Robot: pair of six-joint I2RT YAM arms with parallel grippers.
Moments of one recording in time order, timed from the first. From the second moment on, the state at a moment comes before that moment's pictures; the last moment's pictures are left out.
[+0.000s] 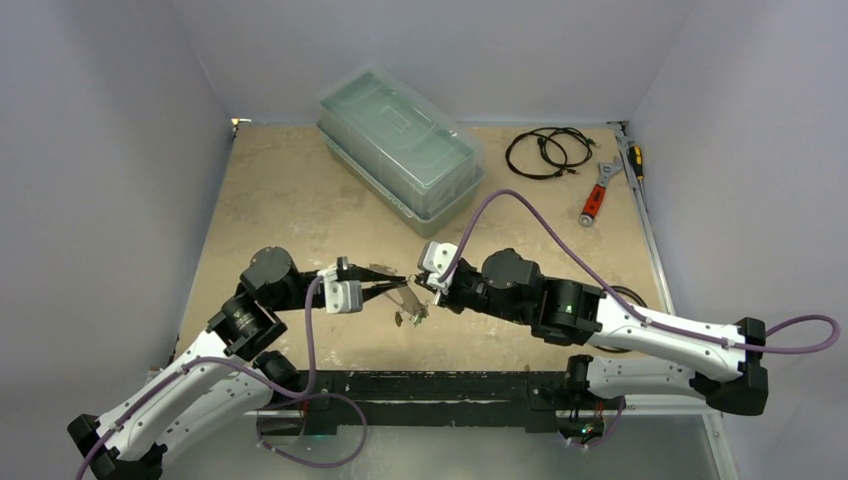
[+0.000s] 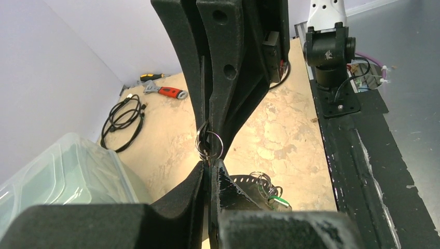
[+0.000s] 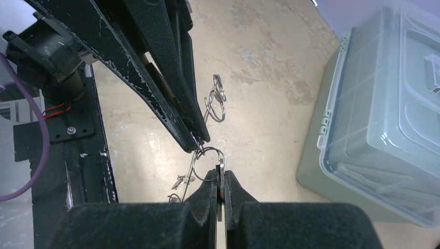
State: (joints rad) left arm -0.74 0.62 0.67 -0.04 0.69 0.40; right arm 1.24 1.01 0.98 -0.25 0.15 -0.21
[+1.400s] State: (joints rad) left arm -0.73 0.38 0.65 0.03 -0.32 0.39; right arm 1.24 1.65 1.54 -0.40 0.32 -0.13
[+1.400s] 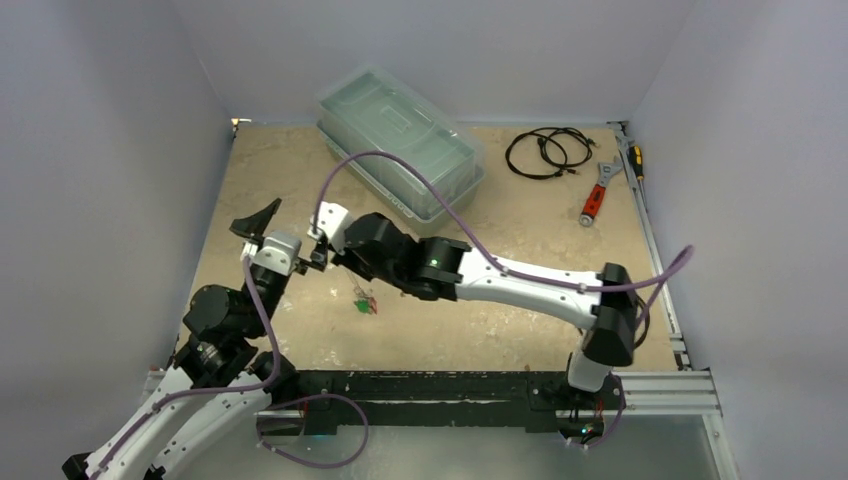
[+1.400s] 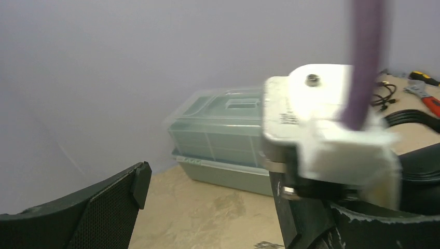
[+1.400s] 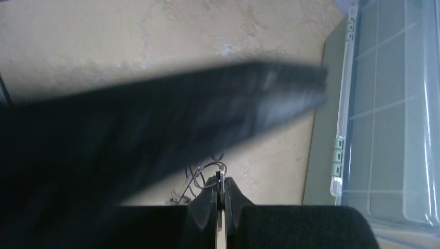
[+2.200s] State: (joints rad) left arm -0.71 0.34 0.63 0.07 -0.46 0.38; right arm 1.03 1.91 1.36 -0.46 0.33 0.43
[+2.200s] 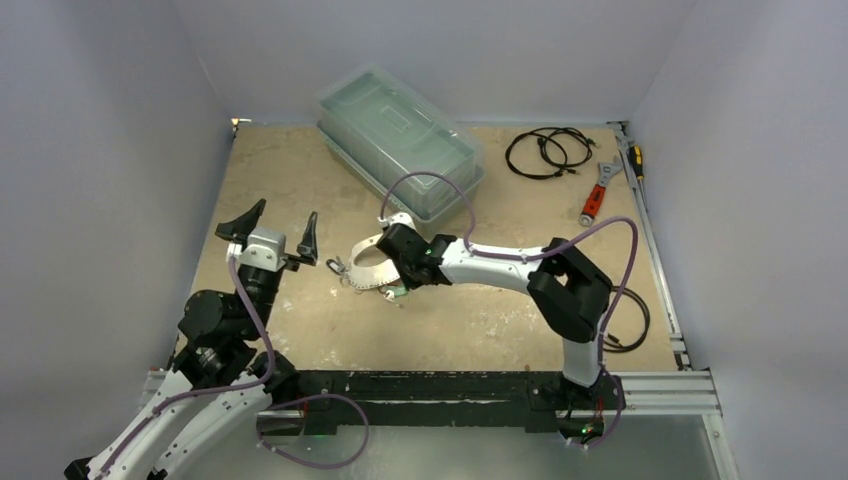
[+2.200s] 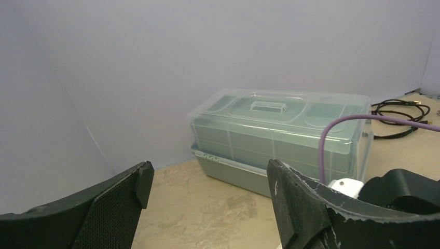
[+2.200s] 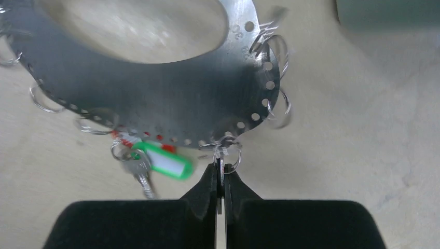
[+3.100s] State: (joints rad) left arm -0.71 0.41 0.63 0.04 -0.42 0.37; right arm 1.02 1.68 1.03 -0.37 0.23 0.46
